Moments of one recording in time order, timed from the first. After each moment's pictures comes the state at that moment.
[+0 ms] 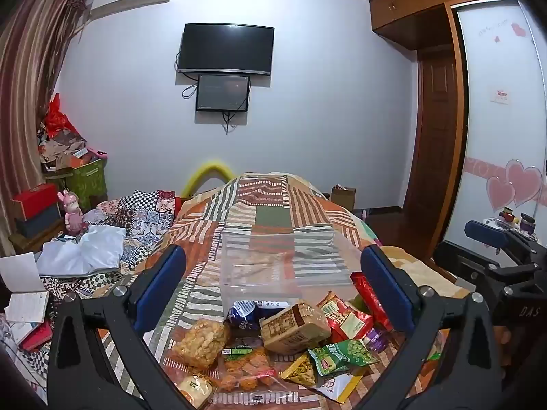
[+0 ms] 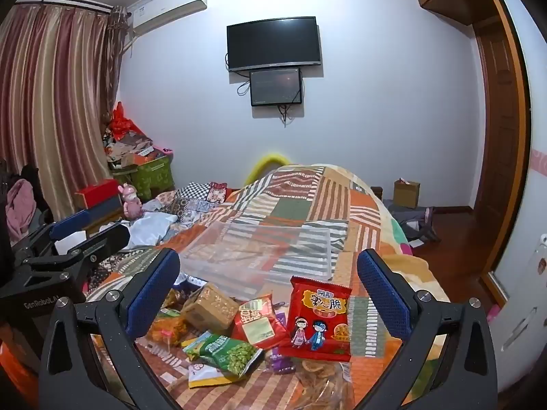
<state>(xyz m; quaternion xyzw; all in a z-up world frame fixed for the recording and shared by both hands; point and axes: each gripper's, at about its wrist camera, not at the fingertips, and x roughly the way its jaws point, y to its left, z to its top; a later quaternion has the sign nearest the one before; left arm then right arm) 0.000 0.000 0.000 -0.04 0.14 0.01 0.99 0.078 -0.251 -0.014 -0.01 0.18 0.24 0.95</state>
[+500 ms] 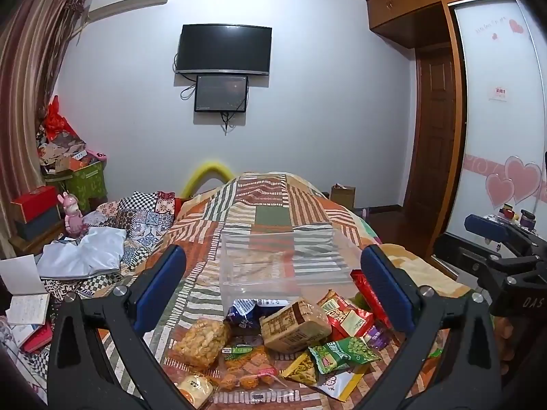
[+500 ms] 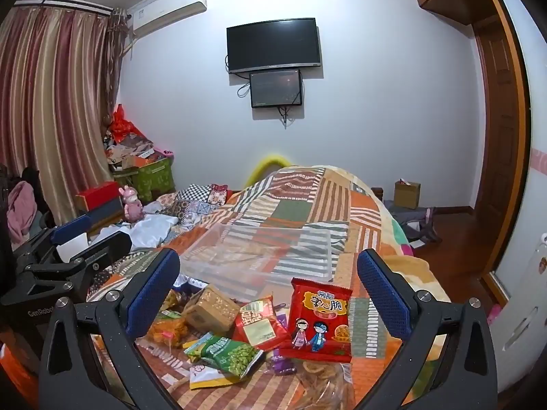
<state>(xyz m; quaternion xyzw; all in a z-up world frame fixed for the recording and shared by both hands) -0.001 -0.002 -0.003 -0.03 0.14 0.01 0.99 0.079 -0.252 -0.017 0.00 0.18 0.24 0.95</state>
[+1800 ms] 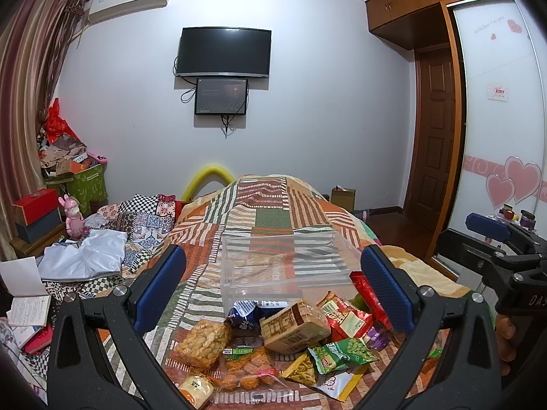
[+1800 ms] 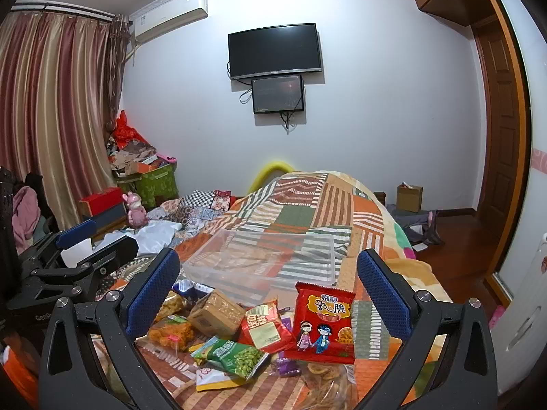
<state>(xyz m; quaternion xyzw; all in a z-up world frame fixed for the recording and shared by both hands) -0.004 -0.003 0.000 -0.03 0.14 0.01 0.99 0.072 -0.253 -0.011 0.00 0.17 0.25 0.95</state>
